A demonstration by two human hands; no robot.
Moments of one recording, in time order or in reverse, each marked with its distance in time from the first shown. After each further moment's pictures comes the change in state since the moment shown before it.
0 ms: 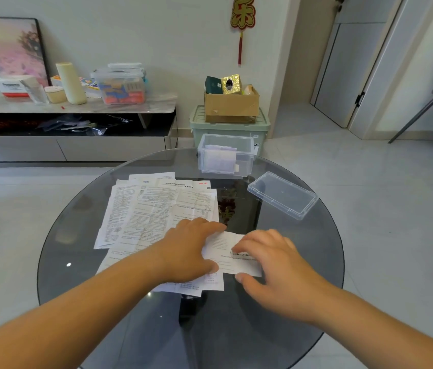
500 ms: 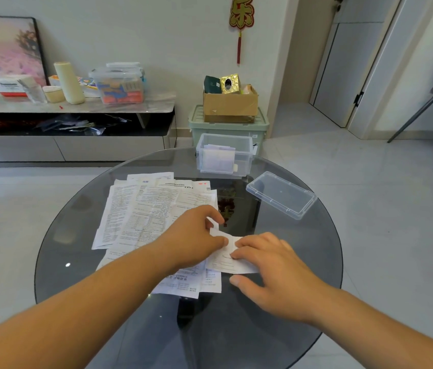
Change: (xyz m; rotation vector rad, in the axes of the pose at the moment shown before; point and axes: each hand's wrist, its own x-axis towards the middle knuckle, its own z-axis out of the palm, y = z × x) left_hand 0.014 0.014 -0.001 -0.444 0.197 -0.140; right_hand 0.001 0.003 0.003 -0.051 -0.095 0.011
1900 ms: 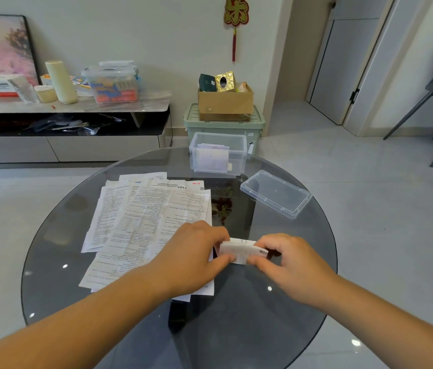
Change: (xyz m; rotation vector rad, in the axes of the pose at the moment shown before) left_hand -0.008 -0.011 0.021 0.401 0.022 0.389; right_hand -0.002 0.033 -0.009 0.296 0.103 0.158
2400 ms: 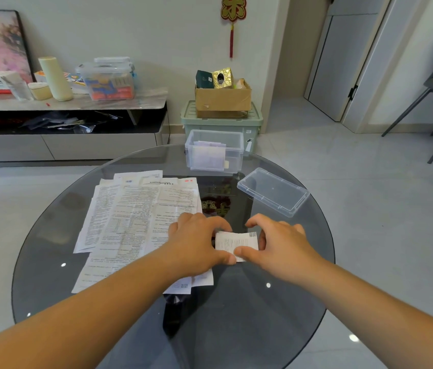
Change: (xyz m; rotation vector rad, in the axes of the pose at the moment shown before) left_hand 0.029 0.000 0.006 -0.002 -0.097 -0.252; right_hand 0.028 -0.007 -0.001 -0.184 0.004 0.149
